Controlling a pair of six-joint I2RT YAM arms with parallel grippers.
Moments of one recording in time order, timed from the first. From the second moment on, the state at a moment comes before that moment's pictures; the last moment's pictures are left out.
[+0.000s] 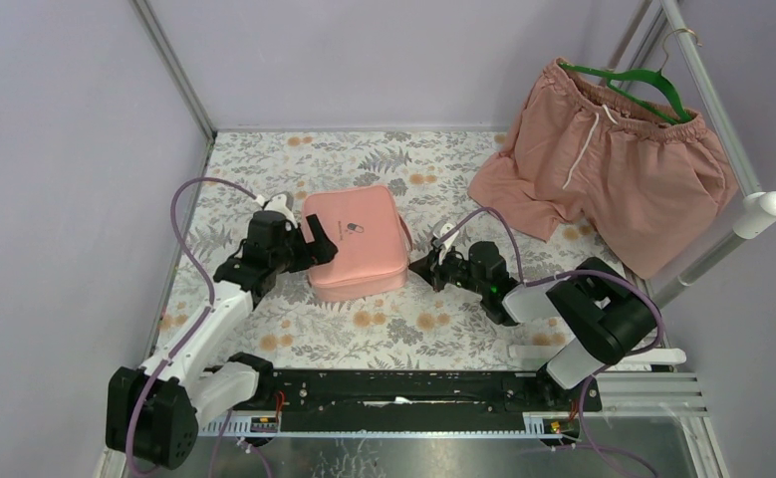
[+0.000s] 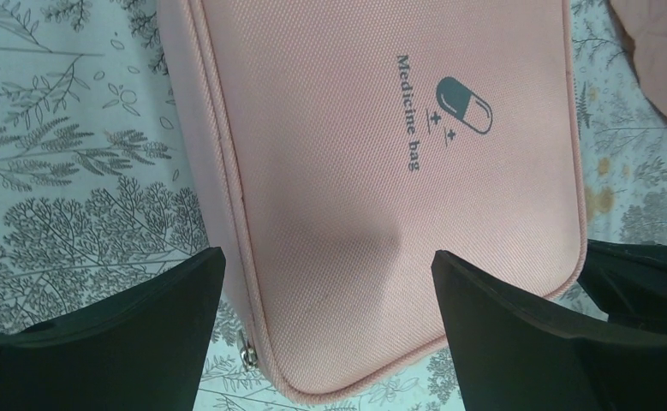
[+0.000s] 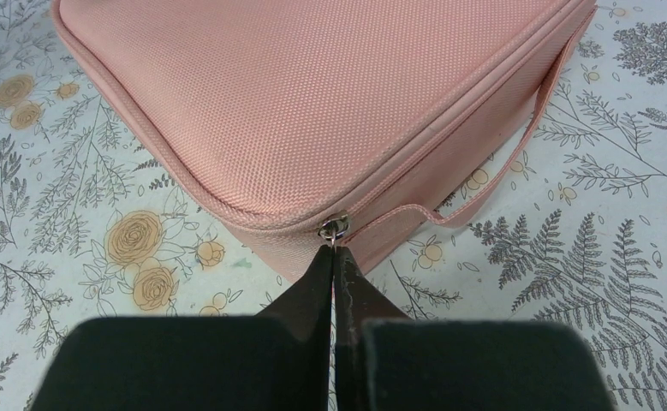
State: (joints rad) left arm -0.27 1.04 0.66 -0.30 0.09 -0.50; right arm 0.64 1.60 0.39 0.97 -0.40 0.01
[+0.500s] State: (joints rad) left arm -0.28 0.97 0.55 -0.30 0.04 -0.68; right arm 0.64 1.57 0.40 0.91 -0.40 0.02
